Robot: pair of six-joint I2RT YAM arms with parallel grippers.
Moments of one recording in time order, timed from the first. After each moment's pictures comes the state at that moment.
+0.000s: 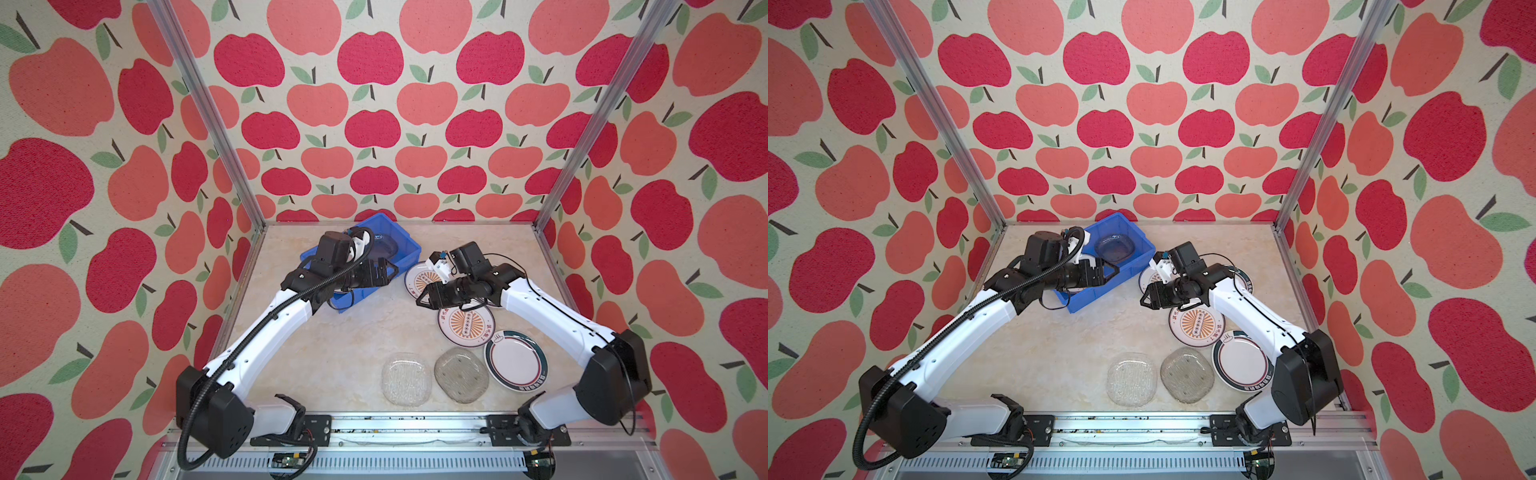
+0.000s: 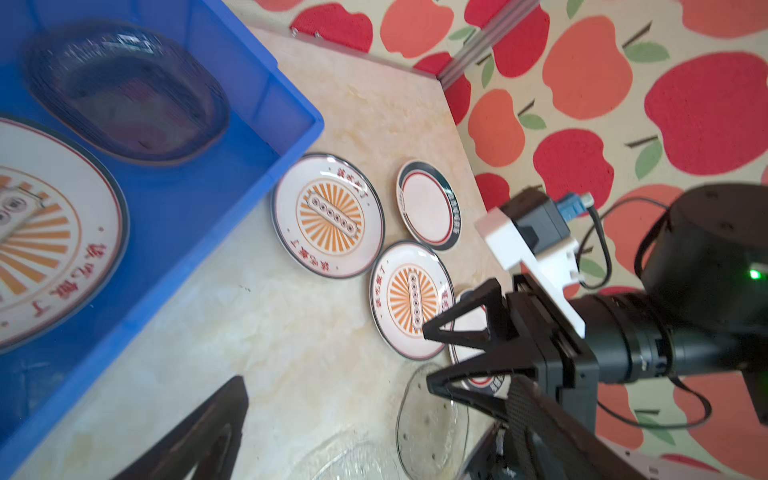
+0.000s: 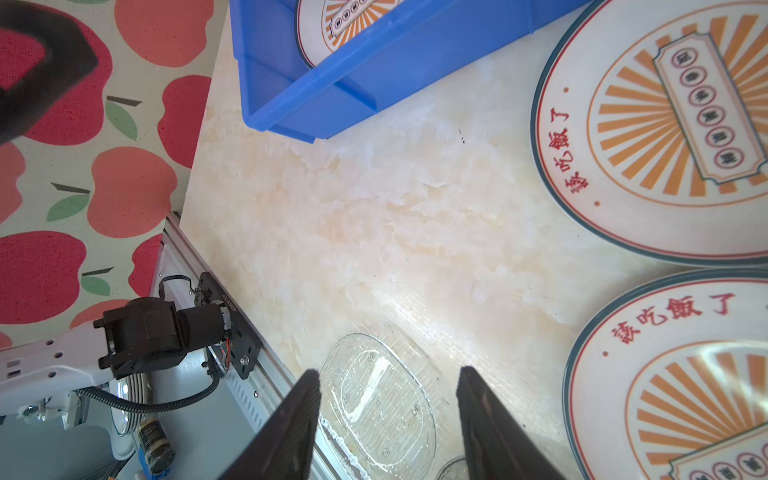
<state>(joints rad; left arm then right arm) -0.54 1.24 1.14 -0.54 0.38 -0.50 0.65 1.46 1.17 -0.72 -0.48 0.32</state>
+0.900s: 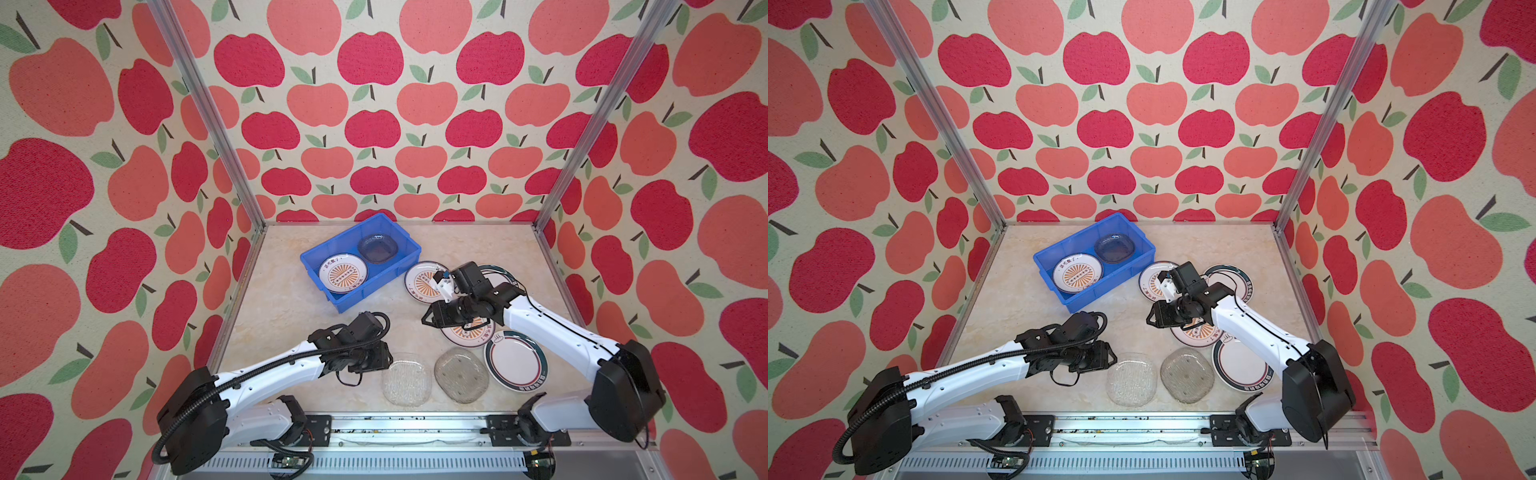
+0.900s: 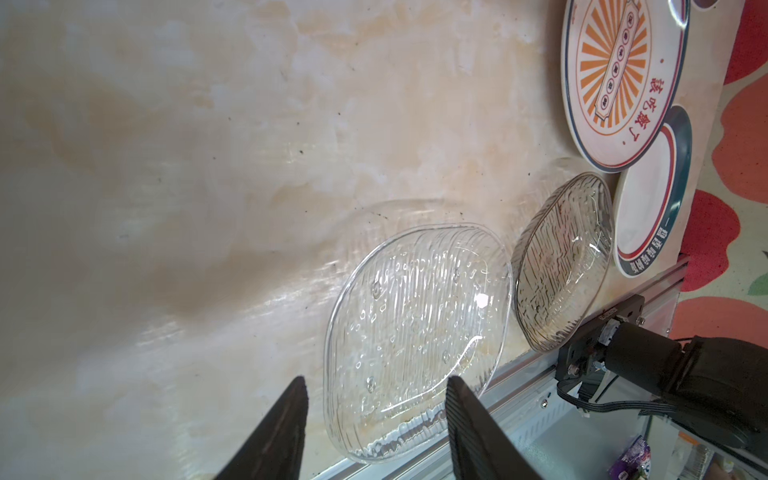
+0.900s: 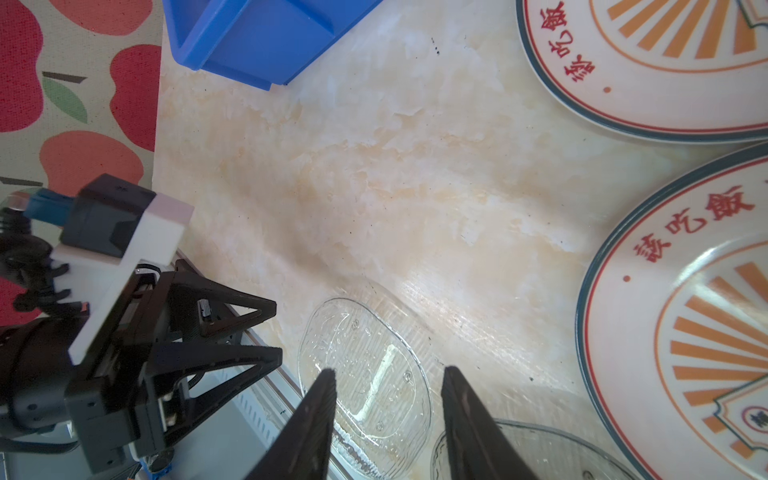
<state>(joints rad) -0.90 1.17 0.66 -0.53 0.18 -0.93 0.67 1.39 1.01 -0.65 -0.44 0.40</state>
